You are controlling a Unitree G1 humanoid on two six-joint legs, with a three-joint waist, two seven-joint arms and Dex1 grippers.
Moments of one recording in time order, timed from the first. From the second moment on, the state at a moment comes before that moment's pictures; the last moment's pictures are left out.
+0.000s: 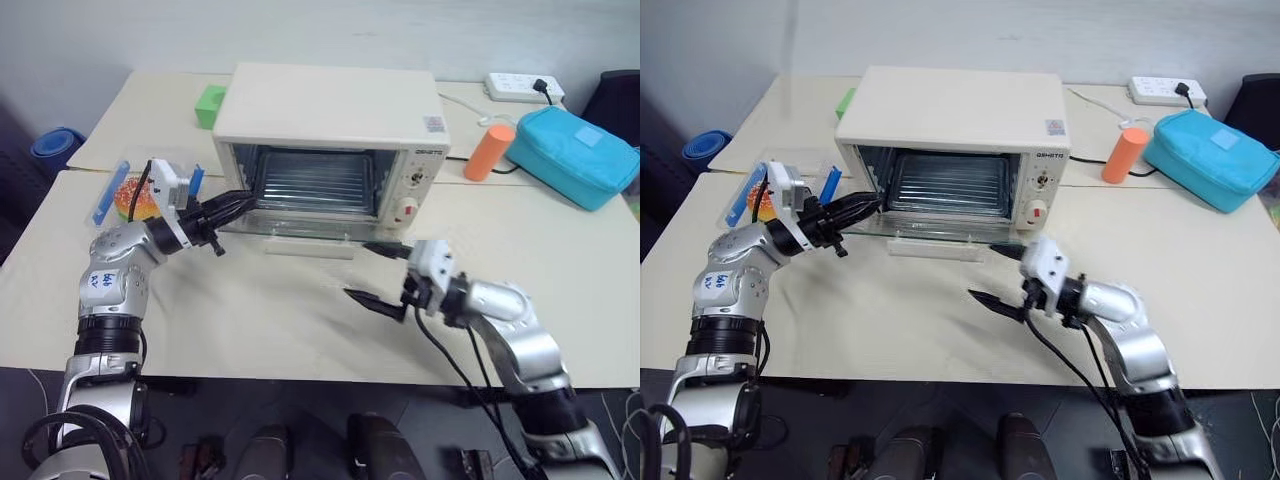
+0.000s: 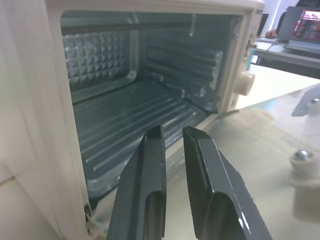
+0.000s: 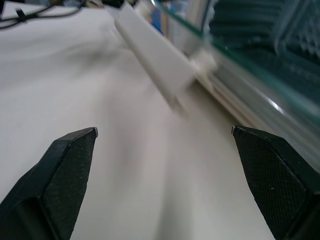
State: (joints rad) left arm -0.65 0.56 0.16 0.38 -0.46 0.19 -0.99; right arm -0.25 -0.50 0.05 -0.20 0.30 0.17 0.91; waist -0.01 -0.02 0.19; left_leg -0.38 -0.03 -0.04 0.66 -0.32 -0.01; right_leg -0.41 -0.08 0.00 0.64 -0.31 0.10
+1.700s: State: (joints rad) left arm 0.13 0.52 0.84 -0.41 -1.20 0.74 0.10; right arm -0.27 -0.44 -0.09 -0.16 0.54 -0.04 1.08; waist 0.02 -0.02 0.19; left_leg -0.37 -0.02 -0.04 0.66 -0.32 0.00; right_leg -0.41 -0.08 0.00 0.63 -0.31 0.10
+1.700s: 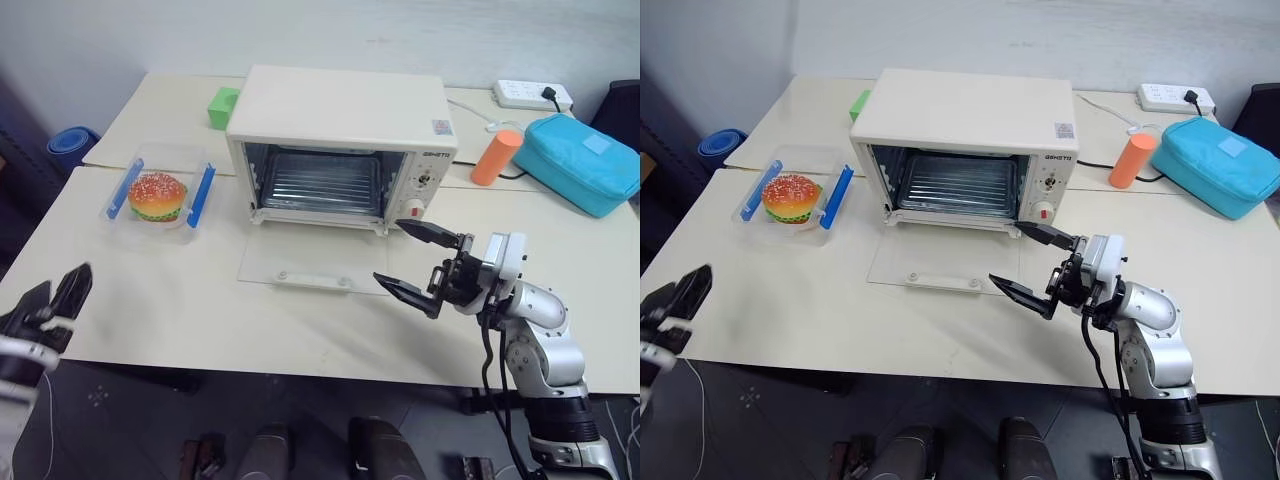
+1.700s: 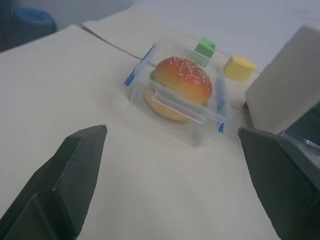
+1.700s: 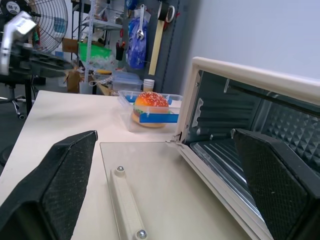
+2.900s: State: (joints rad) left arm -0.60 0.75 0.63 0.37 -1.10 0.96 0.53; right arm -0.28 -0.42 -0.04 -0.23 0.50 -0.03 0.94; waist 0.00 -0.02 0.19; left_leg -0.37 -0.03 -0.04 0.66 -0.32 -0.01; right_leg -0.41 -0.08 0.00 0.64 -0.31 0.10
